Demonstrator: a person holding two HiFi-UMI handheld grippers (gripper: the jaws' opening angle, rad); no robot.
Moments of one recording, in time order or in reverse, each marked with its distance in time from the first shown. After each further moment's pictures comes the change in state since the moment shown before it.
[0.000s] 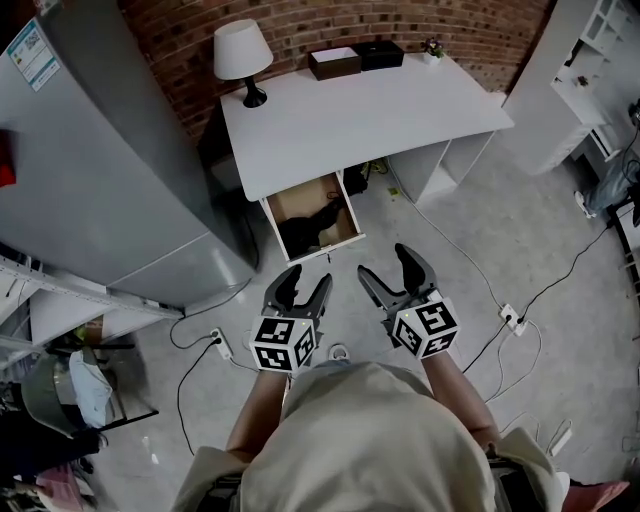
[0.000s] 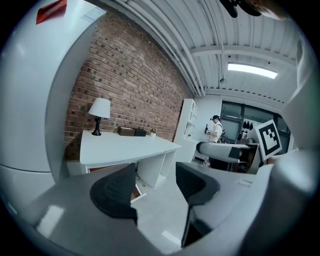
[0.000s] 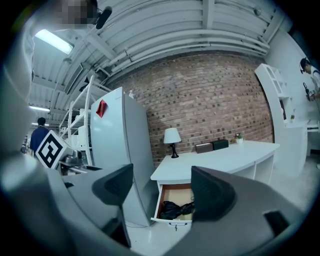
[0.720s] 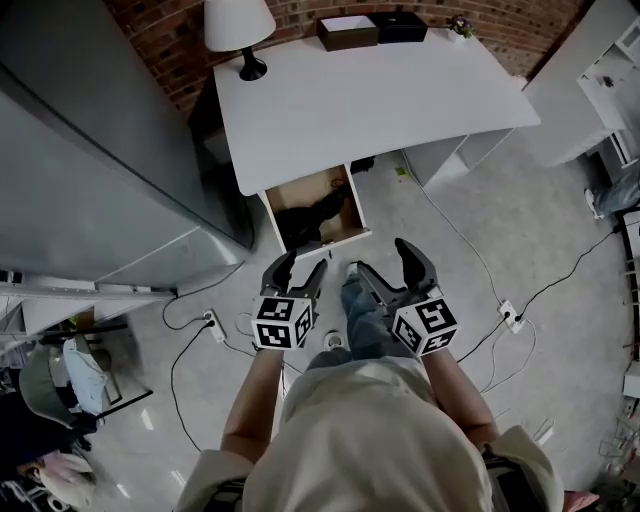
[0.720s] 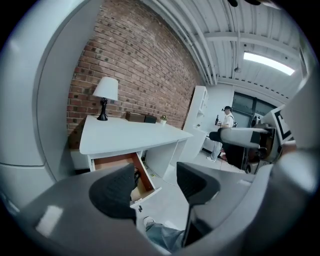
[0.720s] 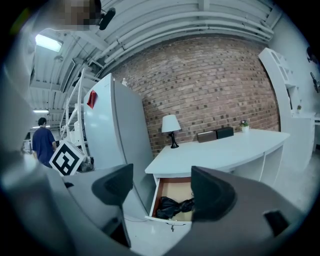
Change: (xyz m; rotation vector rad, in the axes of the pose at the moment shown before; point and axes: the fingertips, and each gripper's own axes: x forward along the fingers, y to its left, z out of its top) left arm 0.094 0.083 -0.041 -0.045 0.142 0.060; right arm 0.083 -0.045 -0.036 0.038 0.111 0.040
